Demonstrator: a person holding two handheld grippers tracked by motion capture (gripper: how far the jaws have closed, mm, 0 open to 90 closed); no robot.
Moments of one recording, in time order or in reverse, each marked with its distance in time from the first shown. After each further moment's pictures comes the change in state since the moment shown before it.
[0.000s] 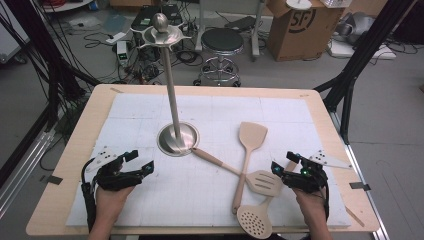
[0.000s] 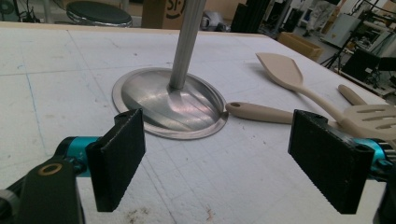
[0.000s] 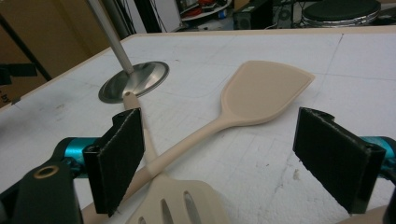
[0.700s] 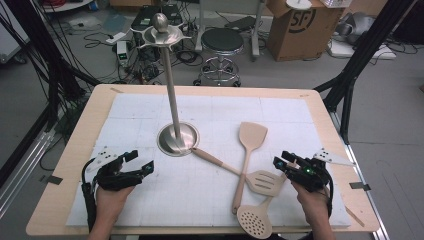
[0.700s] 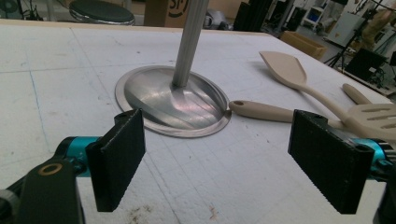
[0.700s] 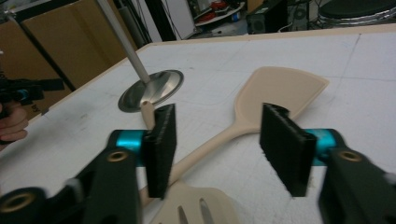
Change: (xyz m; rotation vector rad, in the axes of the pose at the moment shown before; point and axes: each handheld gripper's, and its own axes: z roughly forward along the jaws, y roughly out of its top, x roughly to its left) left arm 0.001 -0.002 0.001 0.008 0.010 0.001; right arm -0.003 0.007 -0.004 -0.018 0.061 0.048
